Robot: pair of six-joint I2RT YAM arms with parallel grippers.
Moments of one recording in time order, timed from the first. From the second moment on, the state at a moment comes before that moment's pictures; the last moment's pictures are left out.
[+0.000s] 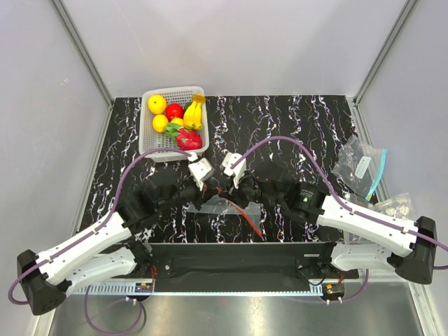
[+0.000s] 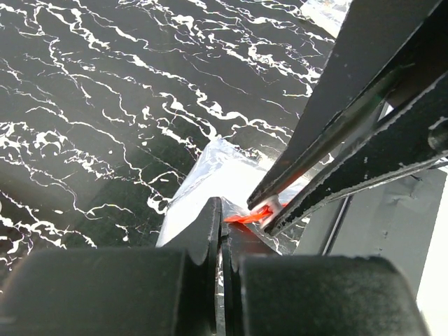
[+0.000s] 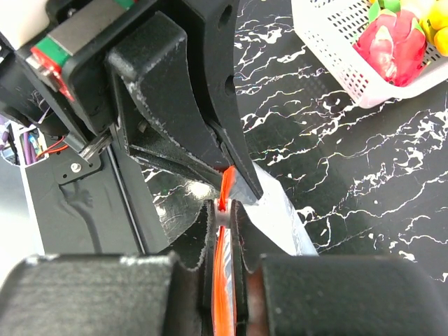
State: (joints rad) left arm -0.87 0.84 0.73 -0.20 0.21 -0.03; right arm 1.09 1.15 1.02 -0.23 -0.06 -0.01
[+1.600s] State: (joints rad) left arm -0.36 0.83 0.88 -0.32 0.42 -0.15; right arm 1.12 0.87 0.67 -0.23 -0.05 0.27
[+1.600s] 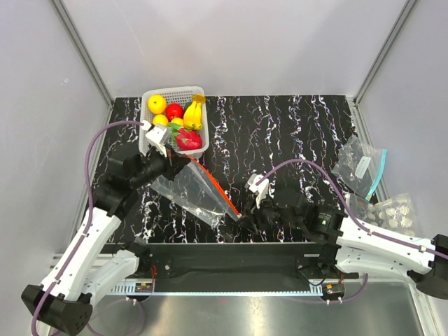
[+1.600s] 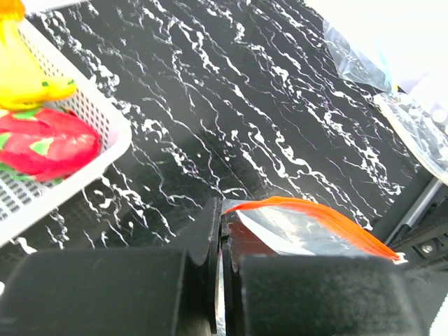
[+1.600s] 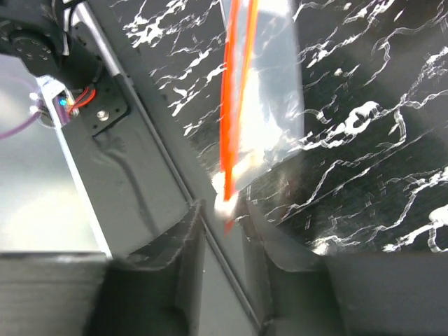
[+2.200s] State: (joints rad) left arm -0.46 0.73 0.73 -0.24 0.64 -0.06; right arm 1.13 0.93 0.85 -0.26 0.01 0.19
